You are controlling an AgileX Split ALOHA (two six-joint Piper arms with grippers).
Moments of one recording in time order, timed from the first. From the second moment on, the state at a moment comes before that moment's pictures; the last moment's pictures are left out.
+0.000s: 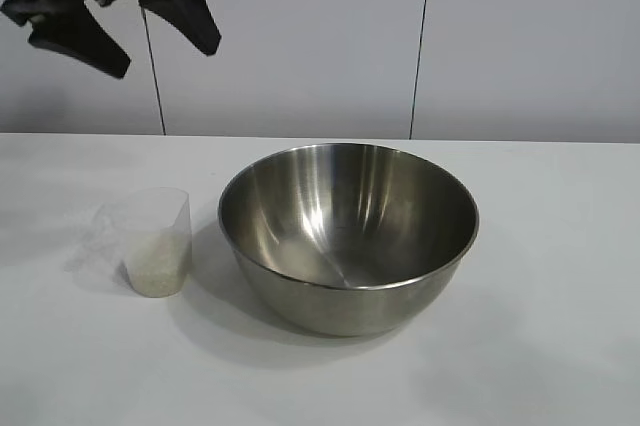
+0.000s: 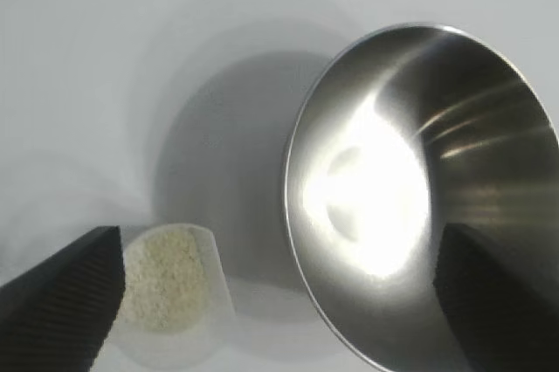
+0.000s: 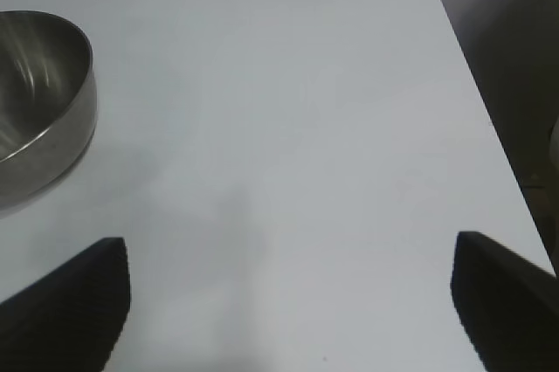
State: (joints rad) left arm -0.31 1.55 -1.21 -0.53 0.36 0.52; right arm -0.06 -0.02 -0.47 -0.07 1.08 0.00
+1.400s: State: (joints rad) left arm -0.41 1.44 -0.41 -0.38 -1.06 0.33; right arm -0.06 -0.02 -0.47 -0.07 1.08 0.00
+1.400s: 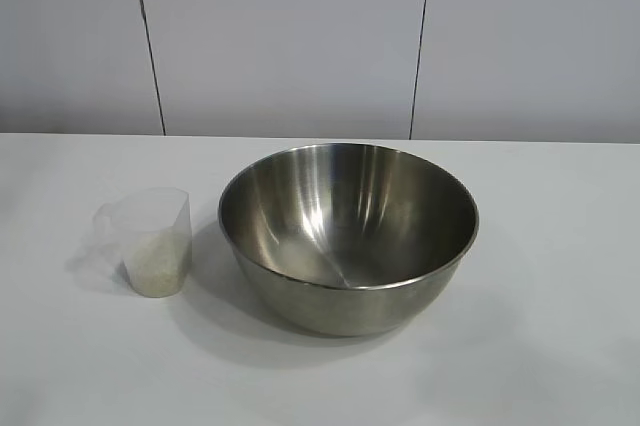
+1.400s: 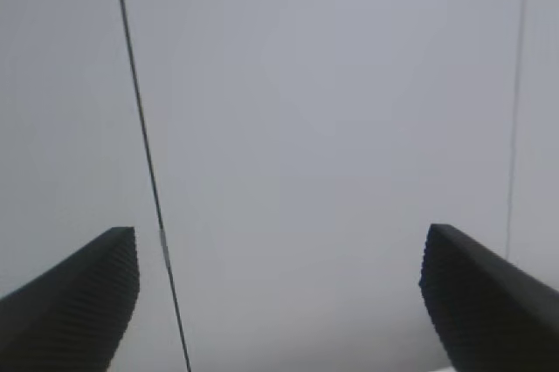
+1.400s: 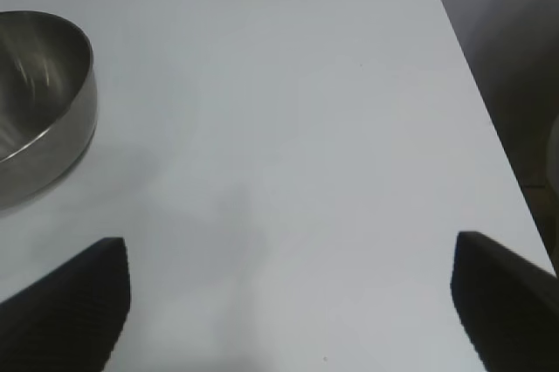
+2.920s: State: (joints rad) left arm -0.41 1.98 -0.29 -0.31 -1.15 0.28; right arm -0.06 -0.02 -0.47 -0.07 1.08 0.00
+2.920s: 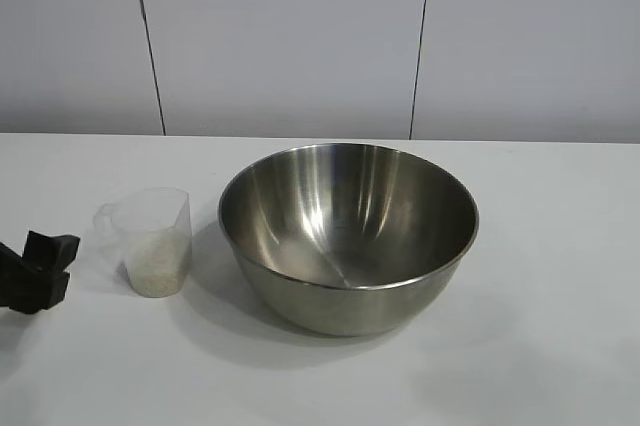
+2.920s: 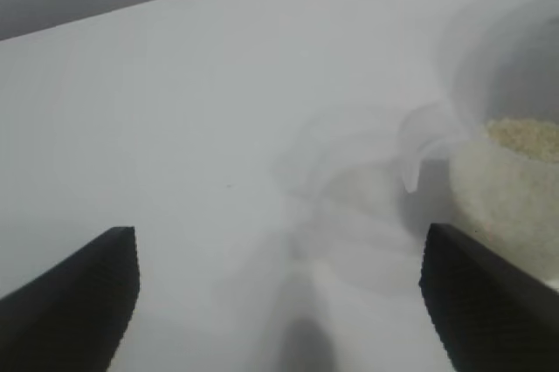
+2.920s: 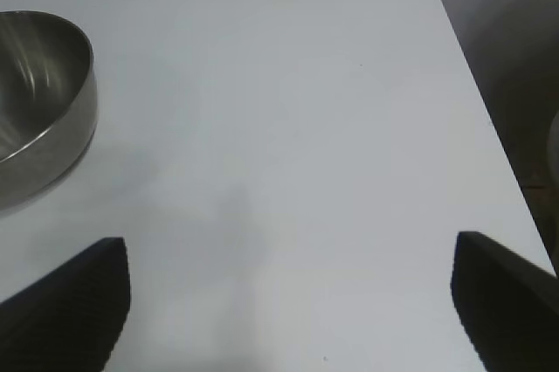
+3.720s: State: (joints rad) left arm -0.41 1.99 -0.35 -0.28 -1.15 0.34; right arm -0.06 -0.02 -0.47 -0.07 1.08 0.00
